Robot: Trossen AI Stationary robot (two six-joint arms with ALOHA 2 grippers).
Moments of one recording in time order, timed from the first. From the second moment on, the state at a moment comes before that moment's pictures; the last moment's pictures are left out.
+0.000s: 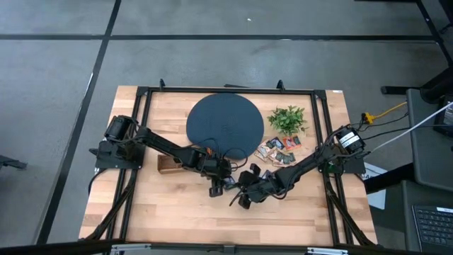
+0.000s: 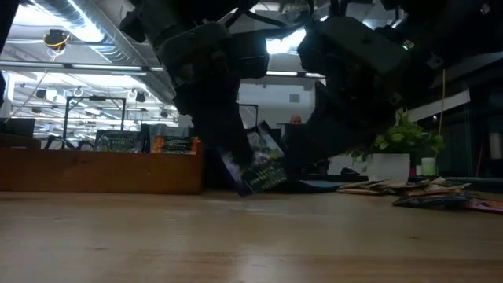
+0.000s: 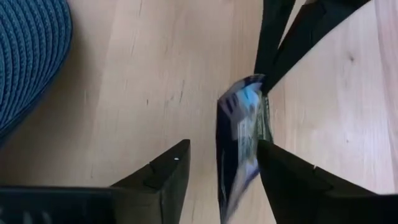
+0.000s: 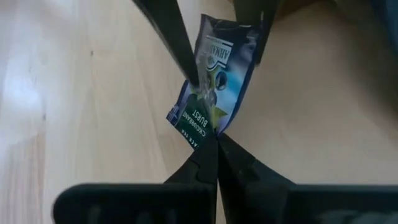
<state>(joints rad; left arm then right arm) -0.22 1.84 1.11 -0.21 -0.03 -0.35 0.45 1.88 0.95 0.13 0.46 0.69</state>
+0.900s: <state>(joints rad) -0.28 1.57 0.77 0.15 -0.06 -0.41 0.45 1.88 0.96 0.12 0.45 0.77</state>
